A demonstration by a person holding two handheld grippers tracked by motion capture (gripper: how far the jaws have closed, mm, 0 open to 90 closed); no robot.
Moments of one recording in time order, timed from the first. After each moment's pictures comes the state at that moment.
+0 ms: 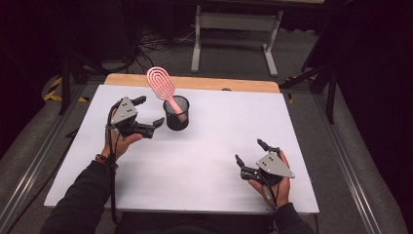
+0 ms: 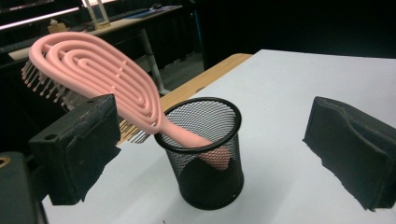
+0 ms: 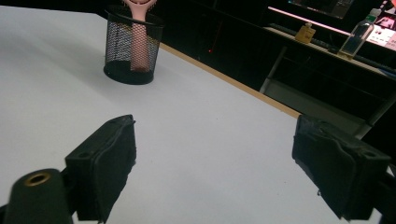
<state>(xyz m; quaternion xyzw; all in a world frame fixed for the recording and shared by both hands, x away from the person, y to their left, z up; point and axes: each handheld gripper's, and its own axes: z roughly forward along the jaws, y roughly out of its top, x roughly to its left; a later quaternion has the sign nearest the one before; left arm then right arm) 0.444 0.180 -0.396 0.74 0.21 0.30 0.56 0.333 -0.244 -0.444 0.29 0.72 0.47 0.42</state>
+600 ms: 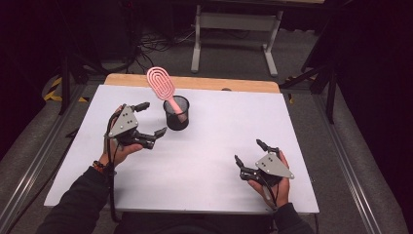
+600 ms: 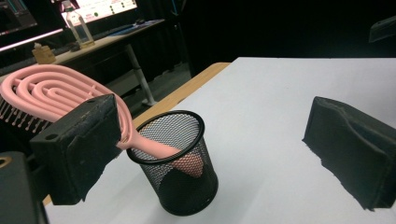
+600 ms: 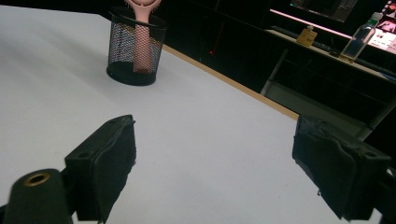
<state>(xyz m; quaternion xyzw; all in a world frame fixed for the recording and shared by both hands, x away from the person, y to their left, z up) 0.414 0.173 -0.390 0.75 0.17 0.30 0.57 0.331 -0.243 -0.443 0.29 0.72 0.47 0.42</state>
